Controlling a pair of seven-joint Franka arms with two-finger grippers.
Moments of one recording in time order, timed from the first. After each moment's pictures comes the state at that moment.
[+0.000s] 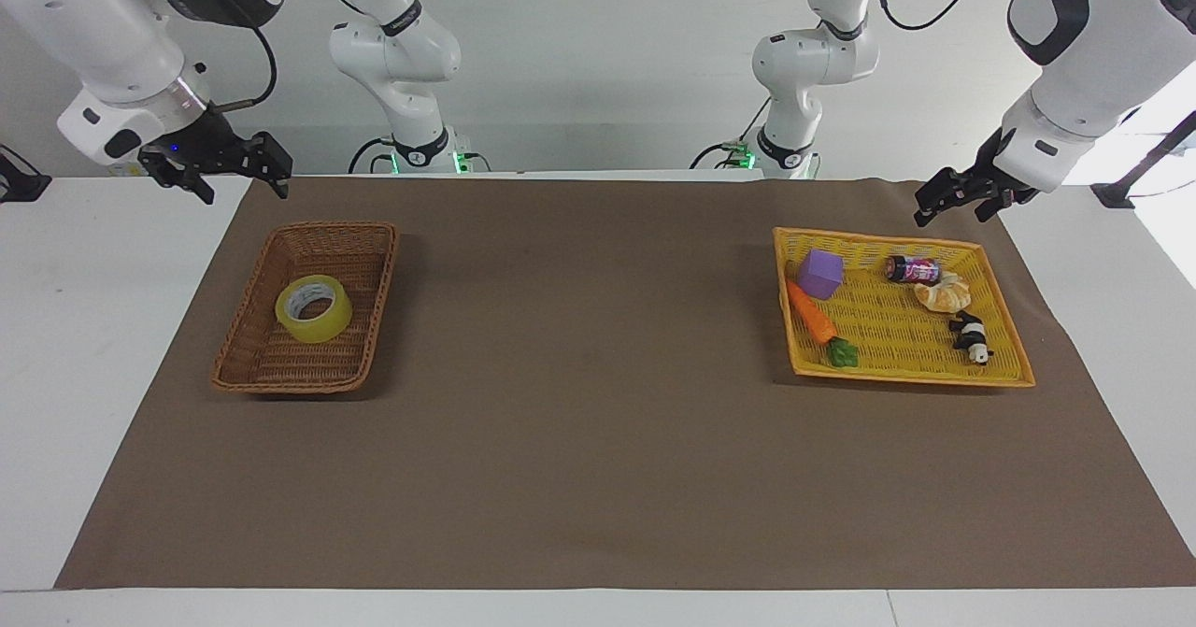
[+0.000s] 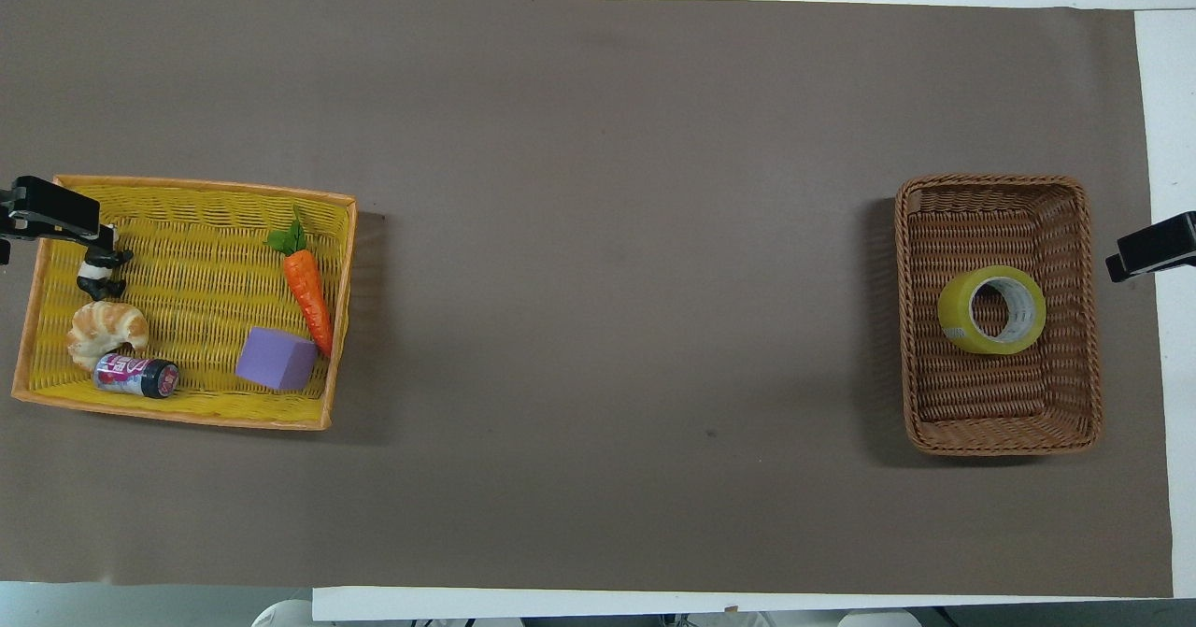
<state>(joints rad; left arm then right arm) 0.02 -0.02 -0.06 -1.66 -0.04 1.50 -0.04 -0.09 -0.01 -0.05 -1.60 -0.04 1.41 -0.21</state>
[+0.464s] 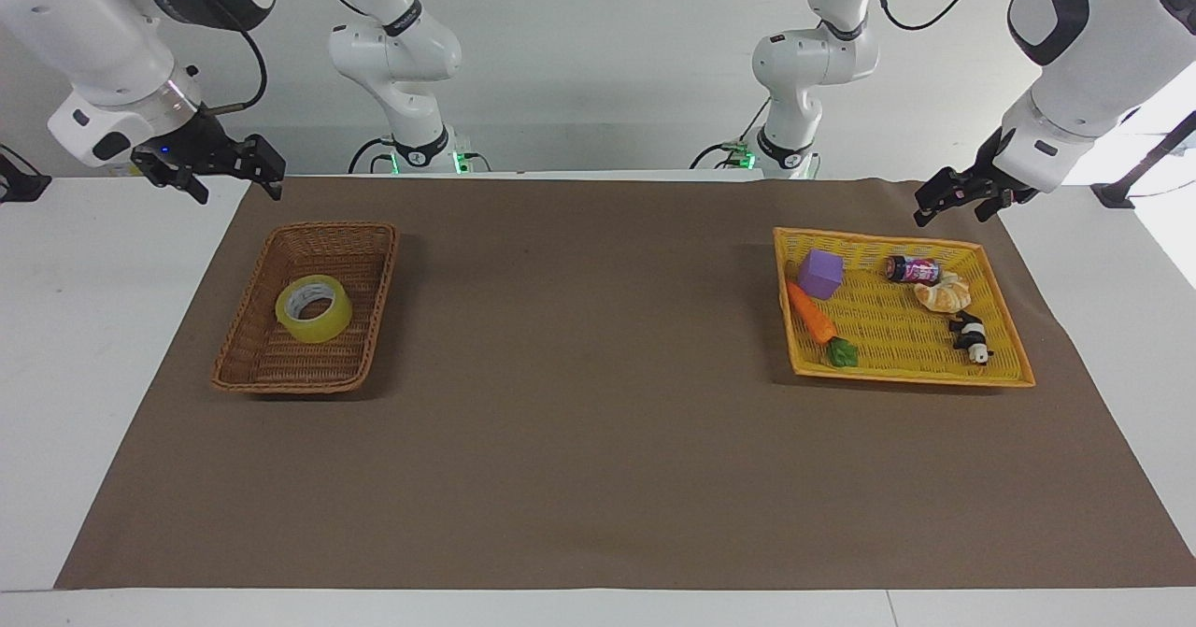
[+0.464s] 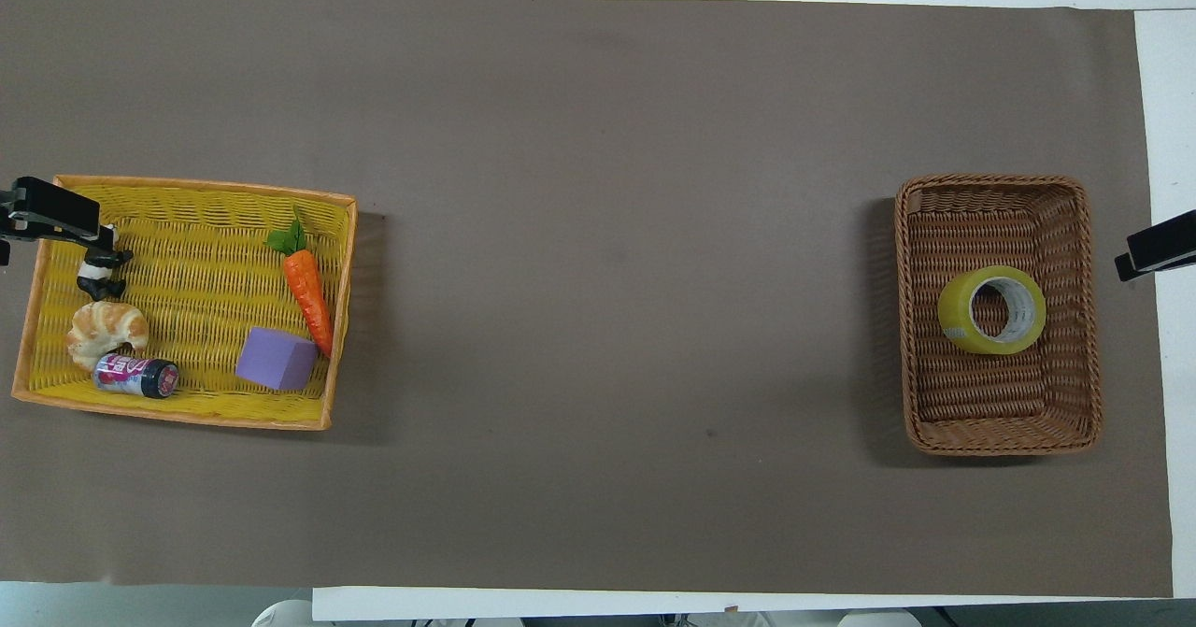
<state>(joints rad) 0.02 -0.02 -0.05 -1.66 -0.04 1.50 -0.04 -0.04 -0.01 -0.11 -1.60 -0.04 1.41 -0.20</state>
